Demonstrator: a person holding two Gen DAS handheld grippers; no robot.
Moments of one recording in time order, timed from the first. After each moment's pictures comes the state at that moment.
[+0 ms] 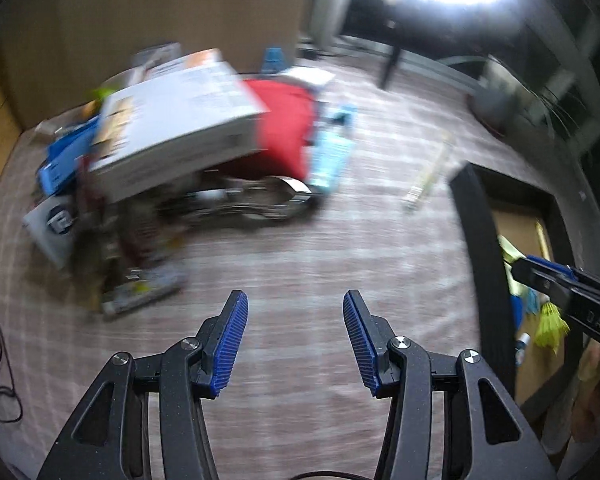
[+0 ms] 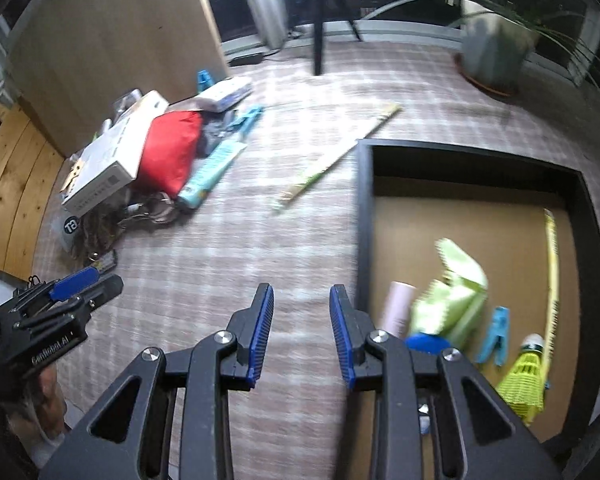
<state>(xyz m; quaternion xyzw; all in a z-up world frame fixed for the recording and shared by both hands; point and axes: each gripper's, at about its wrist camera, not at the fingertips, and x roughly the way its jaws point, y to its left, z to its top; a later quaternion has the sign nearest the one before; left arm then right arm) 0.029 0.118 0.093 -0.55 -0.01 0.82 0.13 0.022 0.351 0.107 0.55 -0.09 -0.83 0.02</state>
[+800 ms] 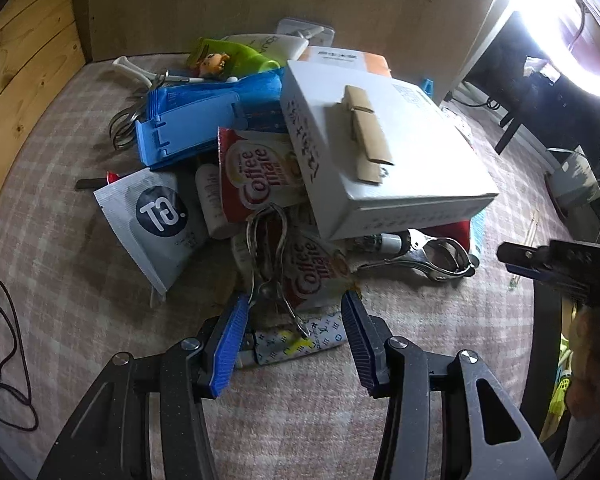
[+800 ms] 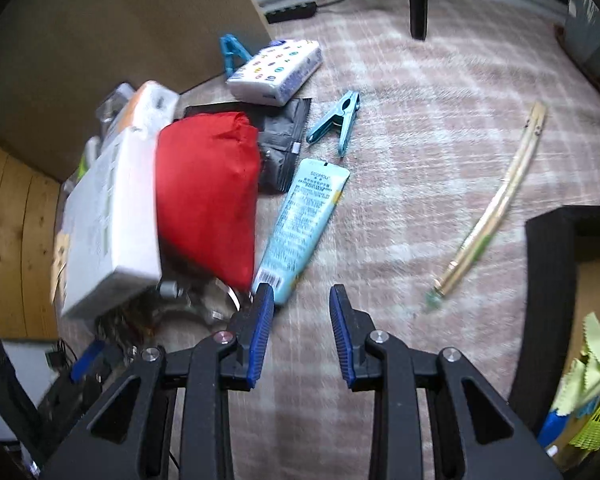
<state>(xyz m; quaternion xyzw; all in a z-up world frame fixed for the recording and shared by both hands) -0.025 0.012 0.058 -0.57 -0.09 0.82 0.04 -0.120 0.278 0.046 0.63 -0.17 -0.76 0.03</state>
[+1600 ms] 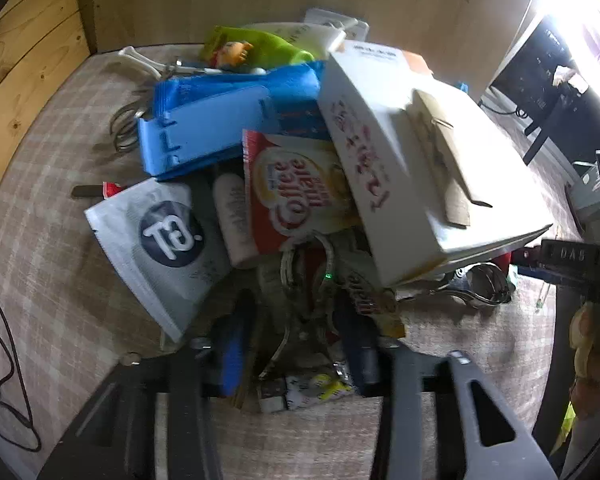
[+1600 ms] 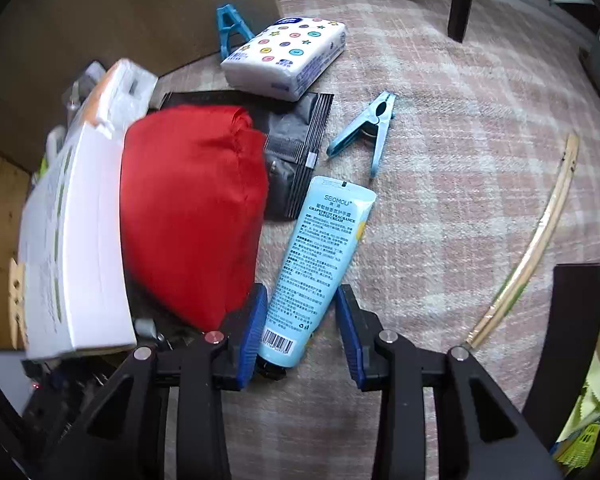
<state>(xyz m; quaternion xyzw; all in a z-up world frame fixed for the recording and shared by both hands) -0.046 0.000 0.033 -0.57 -0.09 0.82 0.02 -0.134 0.240 0.027 0.65 -0.10 -0.75 0.01</state>
